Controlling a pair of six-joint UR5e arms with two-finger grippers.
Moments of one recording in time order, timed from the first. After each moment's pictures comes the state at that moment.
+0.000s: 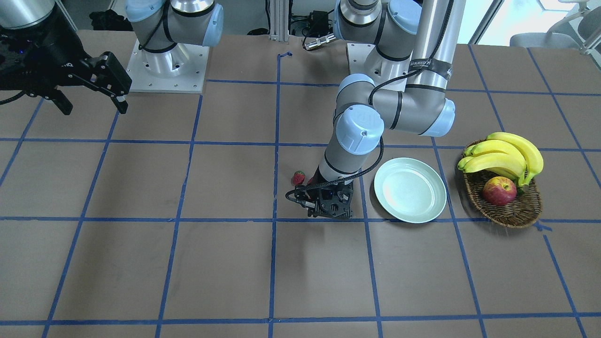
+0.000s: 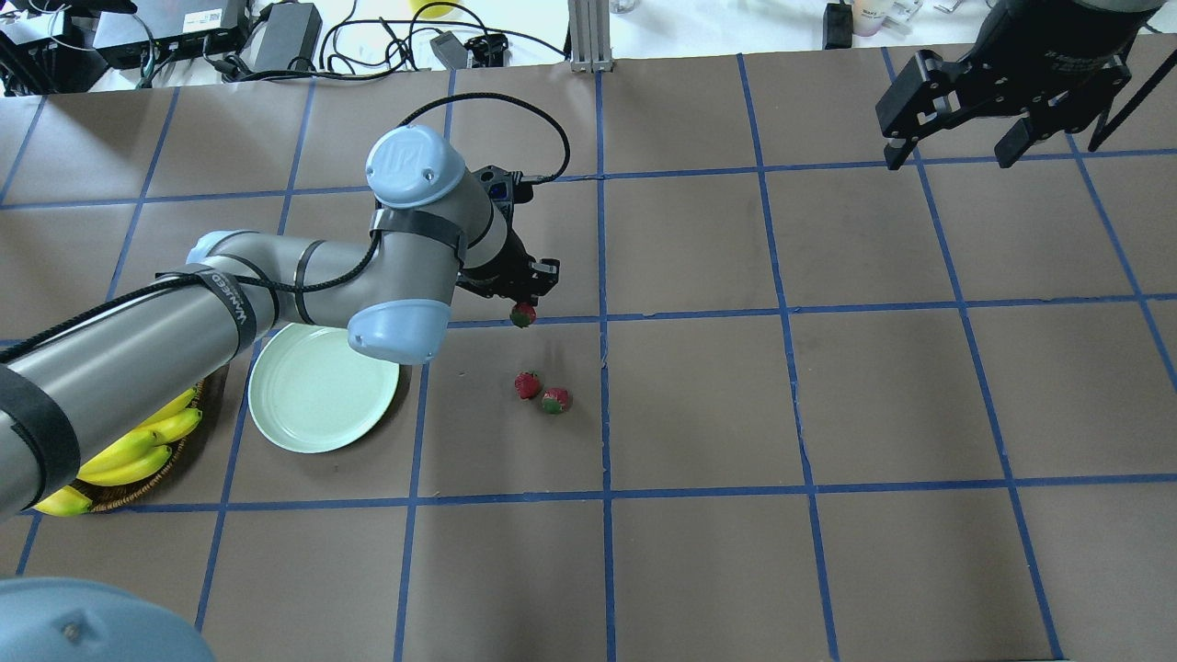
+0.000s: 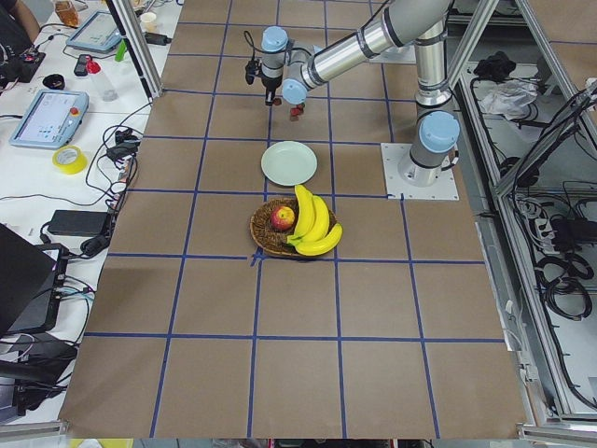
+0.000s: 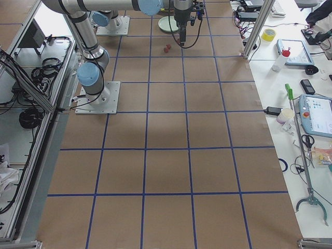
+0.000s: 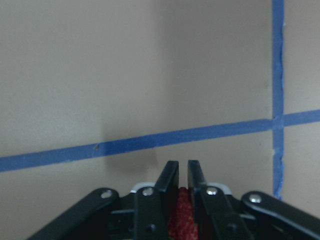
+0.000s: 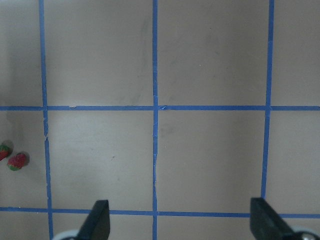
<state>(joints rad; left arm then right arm) -1.74 -1.95 -1.84 -0.79 1.44 -0.07 1.44 -1.60 1.51 -1.52 -1.53 -0.14</state>
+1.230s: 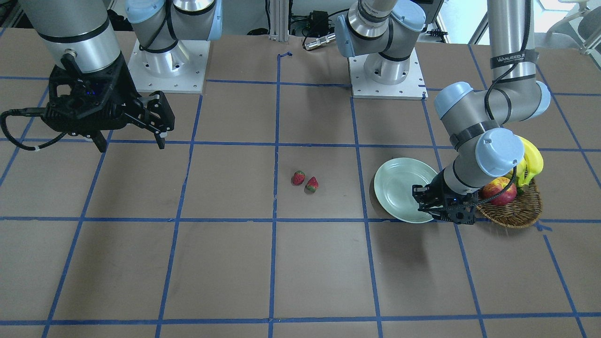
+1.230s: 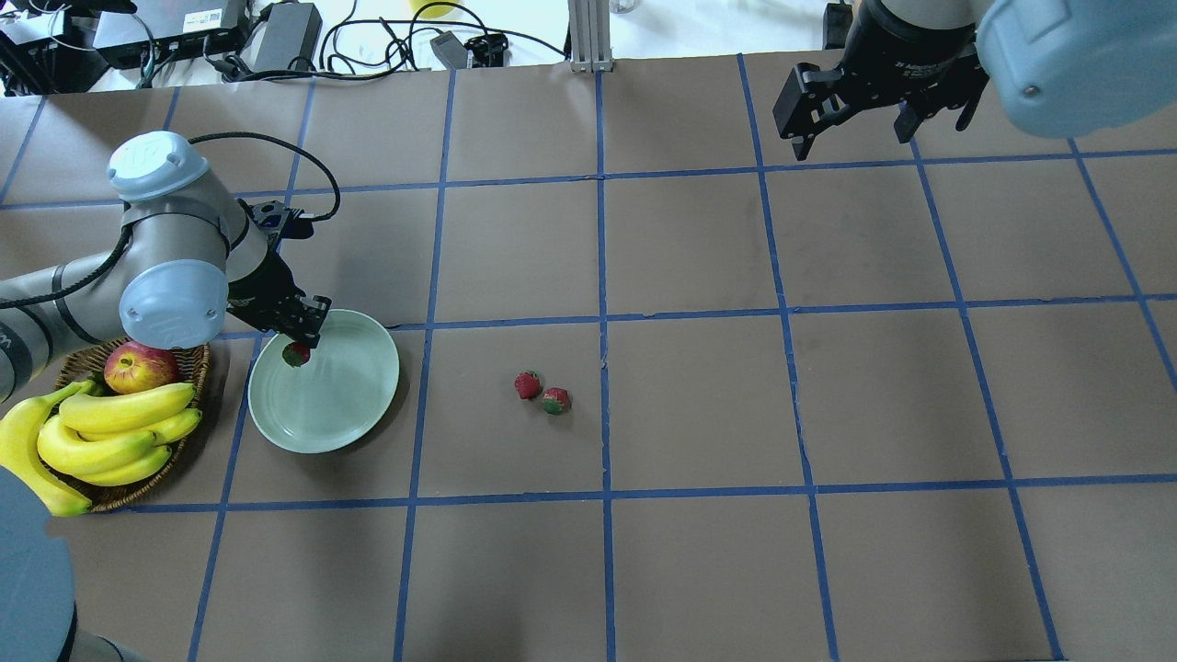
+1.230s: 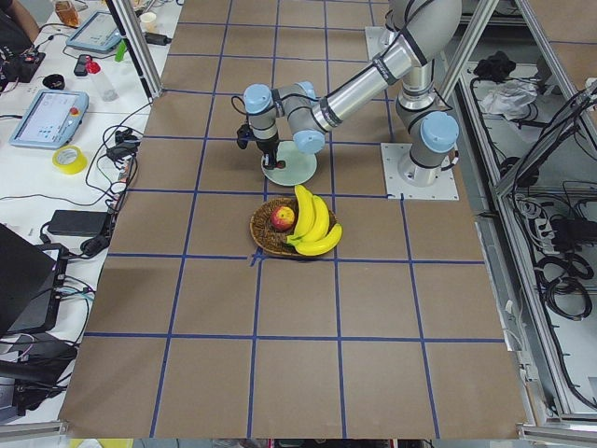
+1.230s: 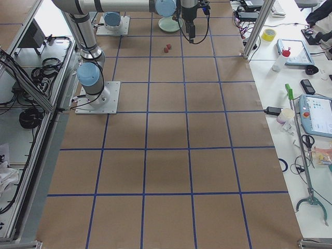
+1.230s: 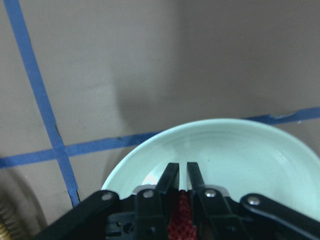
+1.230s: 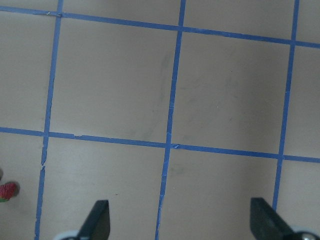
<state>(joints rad) -1.29 -1.90 -1.95 -0.97 1.58 0.41 1.60 -1.50 1.51 -1.72 -1.60 -0.08</state>
